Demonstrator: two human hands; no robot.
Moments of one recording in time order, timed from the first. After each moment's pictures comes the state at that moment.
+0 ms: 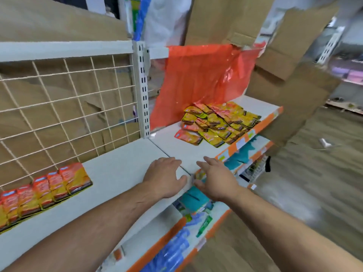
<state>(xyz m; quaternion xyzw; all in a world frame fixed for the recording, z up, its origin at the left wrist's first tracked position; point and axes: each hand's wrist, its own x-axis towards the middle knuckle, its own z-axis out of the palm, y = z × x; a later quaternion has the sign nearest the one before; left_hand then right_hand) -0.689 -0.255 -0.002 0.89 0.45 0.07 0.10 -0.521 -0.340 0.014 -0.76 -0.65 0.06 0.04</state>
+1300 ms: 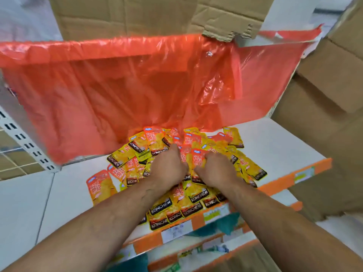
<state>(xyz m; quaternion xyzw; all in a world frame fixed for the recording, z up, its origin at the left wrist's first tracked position) -0.270 -0.023 0.004 0.70 0.68 0.18 0.12 -0.119 -0.029 0.004 -0.71 -0.70 0.10 0.08</state>
